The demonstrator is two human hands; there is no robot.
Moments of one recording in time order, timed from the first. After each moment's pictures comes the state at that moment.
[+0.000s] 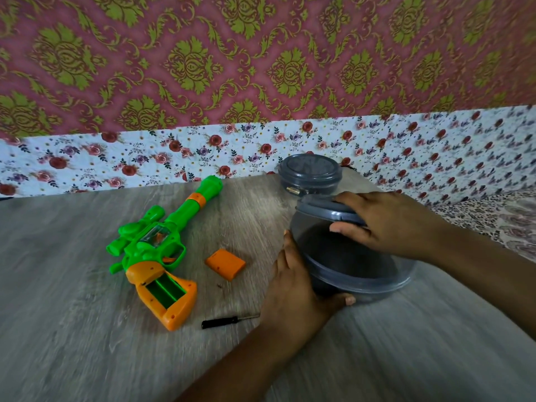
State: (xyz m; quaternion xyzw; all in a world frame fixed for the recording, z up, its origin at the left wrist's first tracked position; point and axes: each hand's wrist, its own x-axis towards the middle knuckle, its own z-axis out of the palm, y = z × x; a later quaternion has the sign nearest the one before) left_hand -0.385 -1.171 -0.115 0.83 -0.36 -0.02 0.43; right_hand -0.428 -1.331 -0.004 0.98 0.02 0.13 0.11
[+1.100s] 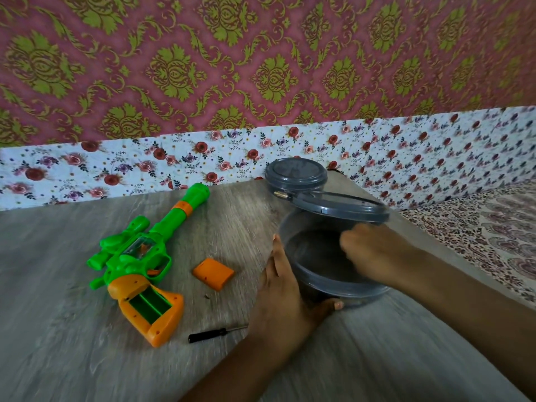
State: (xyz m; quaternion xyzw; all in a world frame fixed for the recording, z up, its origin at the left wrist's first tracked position) left_hand -0.386 -1.167 -0.113 0.81 -0.36 -0.04 0.46; right_hand -0.434 -1.313 -0.022 0.99 -0.13 -0.06 0.07
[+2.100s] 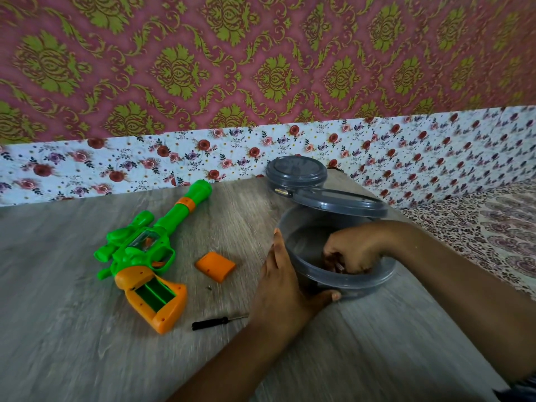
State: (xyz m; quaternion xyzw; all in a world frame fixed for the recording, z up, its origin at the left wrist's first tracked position) left_hand -0.386 -1.166 -0.114 0.81 -0.37 -0.01 0.45; right_hand -0.410 -1.319 -0.015 0.94 -0.08 -0.32 -0.05
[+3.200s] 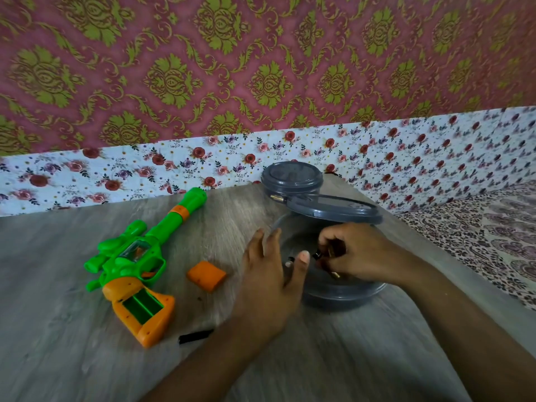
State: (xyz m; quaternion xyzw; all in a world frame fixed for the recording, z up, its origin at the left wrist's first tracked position) left_hand -0.384 -1.167 -0.078 0.85 -0.34 0.02 0.40; right_hand -0.438 -1.329 -0.030 0.97 -0.07 0.05 -0.21
